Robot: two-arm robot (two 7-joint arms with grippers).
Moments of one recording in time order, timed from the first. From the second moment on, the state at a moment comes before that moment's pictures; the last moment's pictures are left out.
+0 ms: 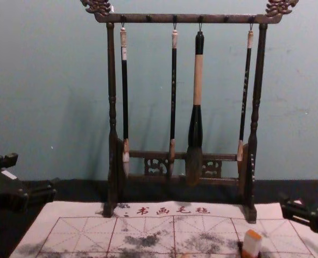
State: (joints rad) left arm -0.20 0.60 0.45 -1.41 -0.25 -0.12 0.03; right arm 0.08 0.33 -0.31 -1.47 0.01 -0.07 -0.04
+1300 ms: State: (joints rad) left arm -0.20 0.60 0.45 -1.41 -0.25 -0.12 0.03; right arm 0.08 0.33 -0.31 -1.48 0.02 -0.07 -0.04
